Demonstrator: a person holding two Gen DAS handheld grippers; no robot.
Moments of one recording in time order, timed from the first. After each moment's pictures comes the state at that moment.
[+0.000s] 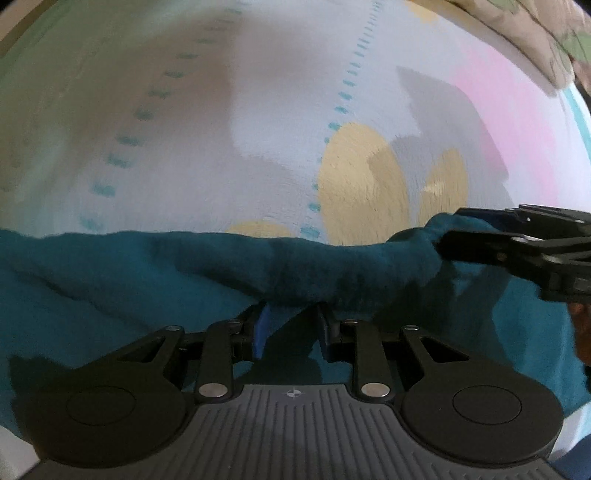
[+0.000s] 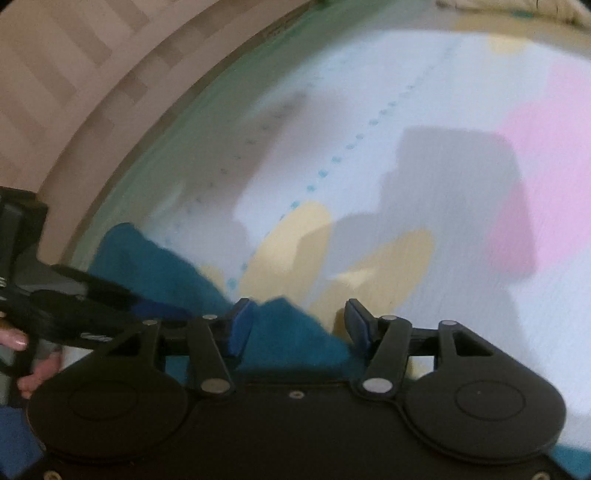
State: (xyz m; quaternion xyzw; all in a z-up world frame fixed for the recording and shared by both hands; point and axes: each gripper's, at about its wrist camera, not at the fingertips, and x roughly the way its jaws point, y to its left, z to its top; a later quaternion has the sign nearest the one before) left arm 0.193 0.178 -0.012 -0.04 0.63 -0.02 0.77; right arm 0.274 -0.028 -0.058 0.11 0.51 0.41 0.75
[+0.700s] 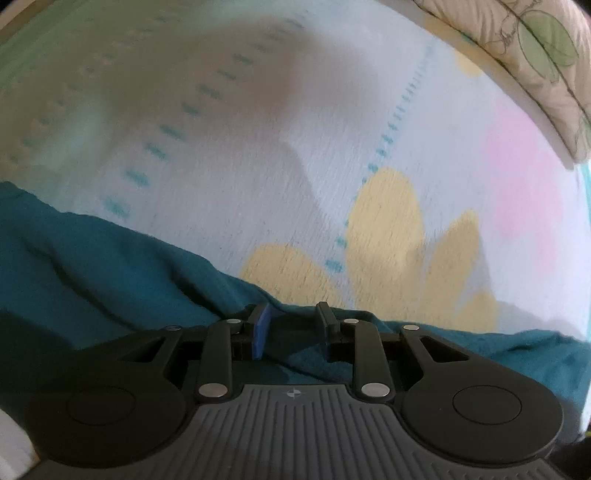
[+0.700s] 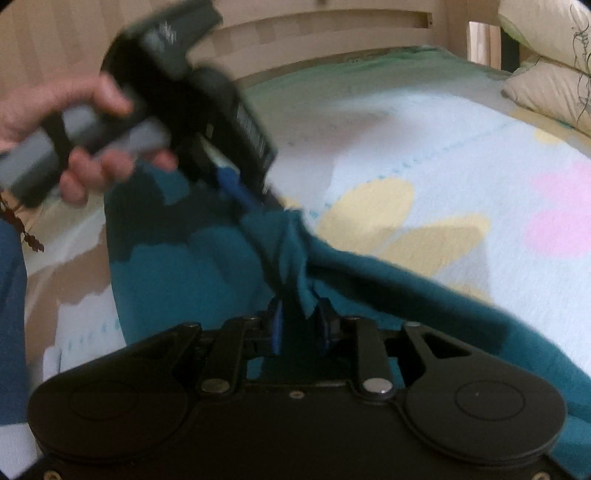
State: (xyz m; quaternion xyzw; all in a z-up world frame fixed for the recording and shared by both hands) left arm 0.202 0.215 -0.006 -0.15 0.62 0.03 0.77; right arm 0.149 -0.004 -0.042 -0.06 0.39 0.43 0.81
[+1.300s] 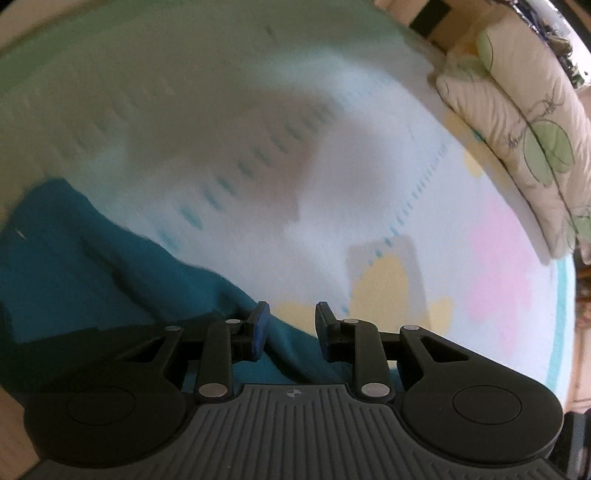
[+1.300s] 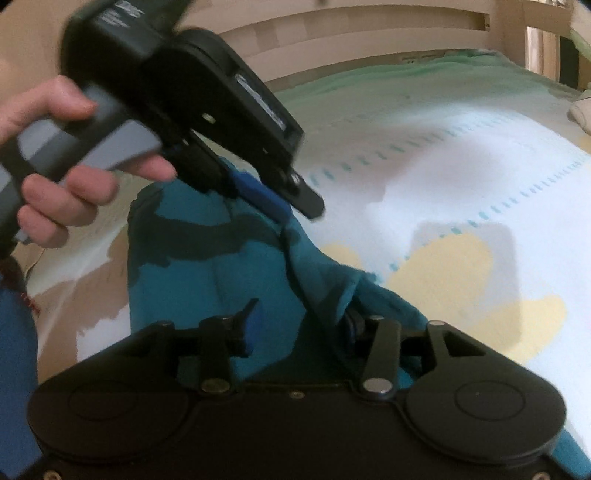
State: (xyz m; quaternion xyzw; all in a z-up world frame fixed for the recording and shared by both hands) left arm 0.173 0.262 0.030 -0.25 0.53 0.08 0.81; right arm 0.189 0.067 -0.041 -0.07 0.39 0.49 0.77
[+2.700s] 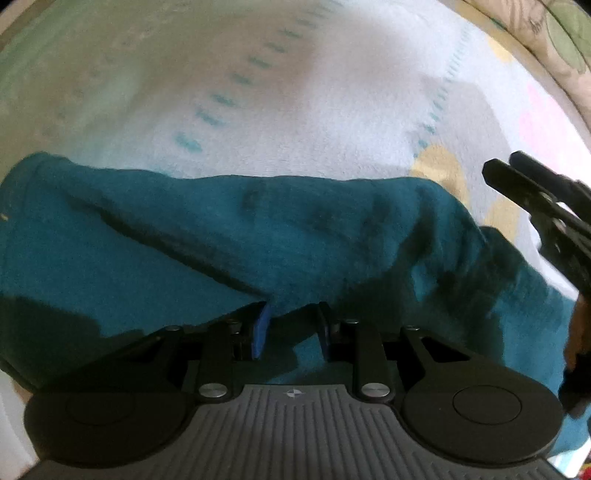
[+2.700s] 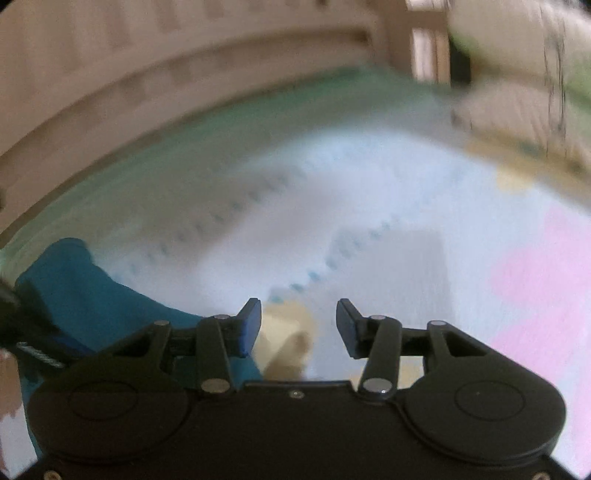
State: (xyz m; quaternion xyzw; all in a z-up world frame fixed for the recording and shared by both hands) left arm 0.177 0.230 -0.013 -0.13 0.65 0.07 0.75; right arm 0.259 0.029 -0.040 -0.05 0.34 0.35 0.87
